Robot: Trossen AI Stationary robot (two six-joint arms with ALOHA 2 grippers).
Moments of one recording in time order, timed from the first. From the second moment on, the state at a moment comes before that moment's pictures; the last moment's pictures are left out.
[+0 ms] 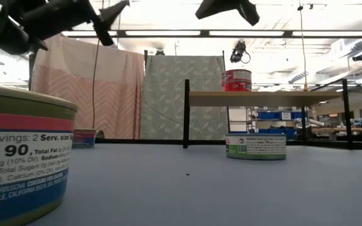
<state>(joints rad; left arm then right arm) 0.21 0.94 0.27 1.24 0.10 -0.56 0.20 1.50 1.33 -0.49 0.49 0.71</state>
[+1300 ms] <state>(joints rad) 0.67 0.79 0.65 -0.44 -0.43 -0.24 0.27 1.51 1.35 -0.52 0.61 0.61</state>
